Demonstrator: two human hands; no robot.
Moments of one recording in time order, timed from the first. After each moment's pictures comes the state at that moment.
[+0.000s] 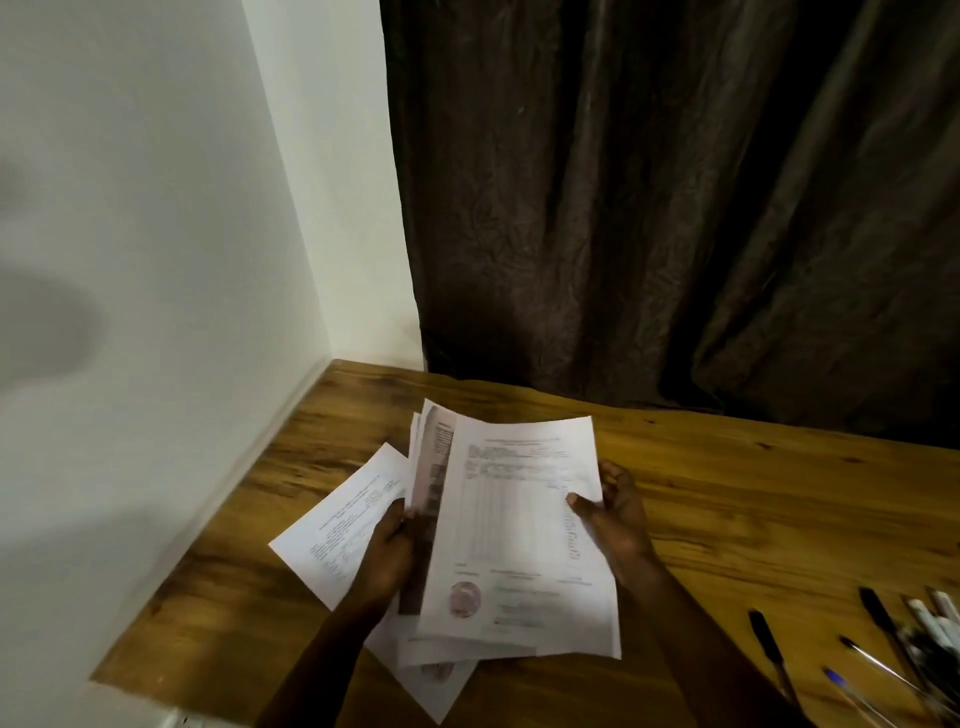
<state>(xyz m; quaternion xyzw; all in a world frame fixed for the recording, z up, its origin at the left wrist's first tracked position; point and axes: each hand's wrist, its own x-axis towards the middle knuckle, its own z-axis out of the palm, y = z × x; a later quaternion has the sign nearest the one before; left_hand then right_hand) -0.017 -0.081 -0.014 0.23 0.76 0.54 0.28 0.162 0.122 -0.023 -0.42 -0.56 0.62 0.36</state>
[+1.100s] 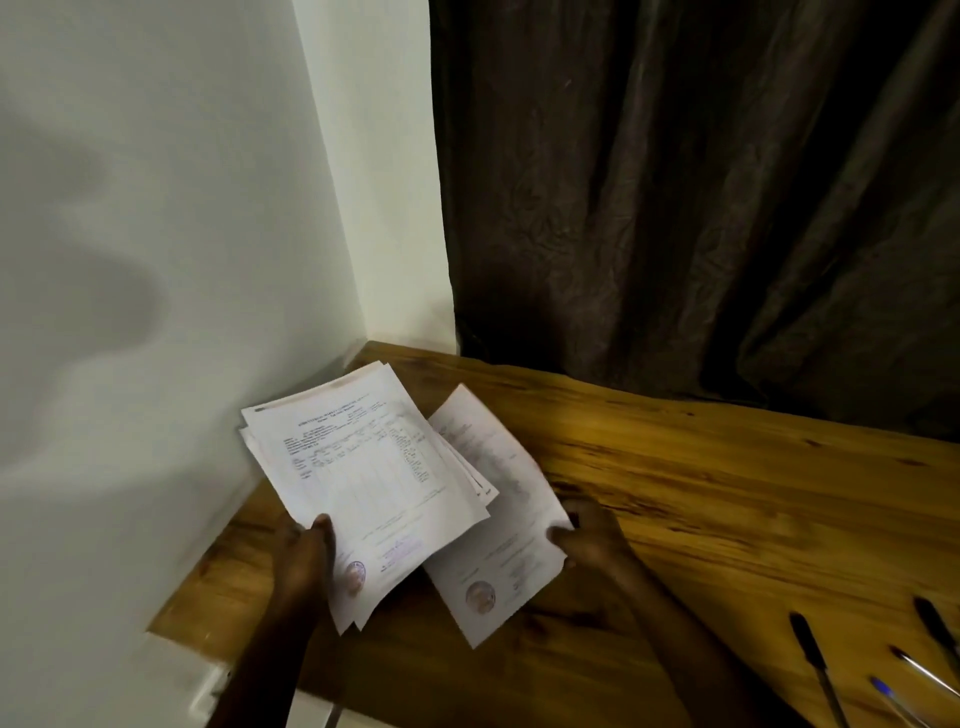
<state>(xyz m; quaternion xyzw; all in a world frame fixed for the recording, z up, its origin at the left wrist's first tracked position) -0.074 -0.157 -0.017 -0.06 0.76 0.62 0.18 0.127 0.083 -0.032 -0.45 -0.78 0.43 0.03</state>
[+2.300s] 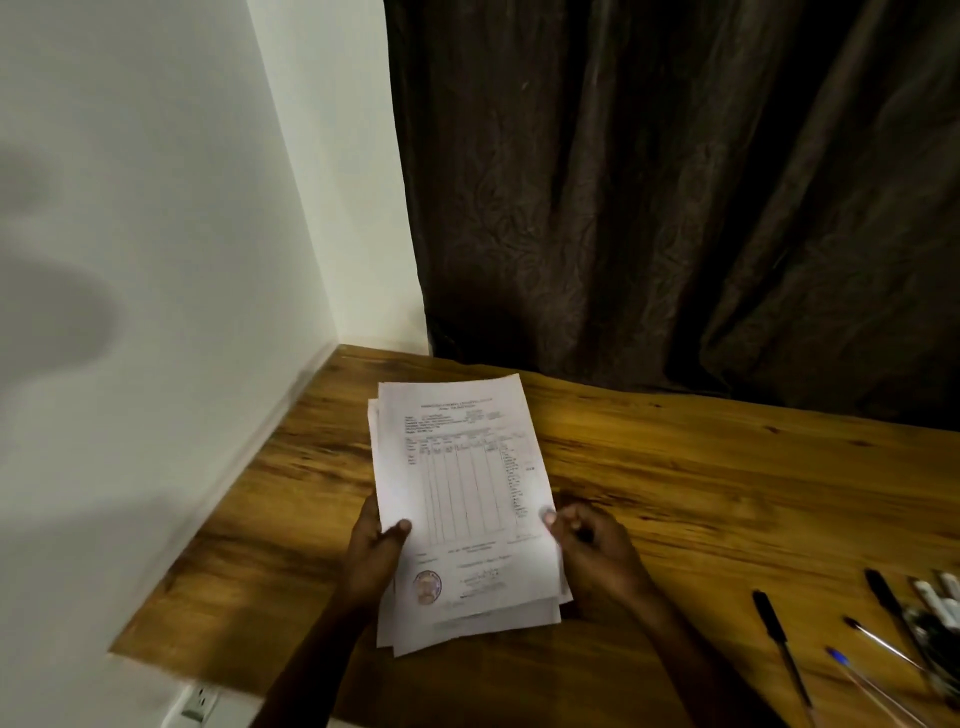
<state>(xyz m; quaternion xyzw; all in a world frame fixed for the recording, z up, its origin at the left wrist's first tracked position) -0.032 -0.106 -0.046 0.17 0.71 0.62 0.30 0.180 0.071 -0.022 -0.38 -0.74 0.53 0.18</state>
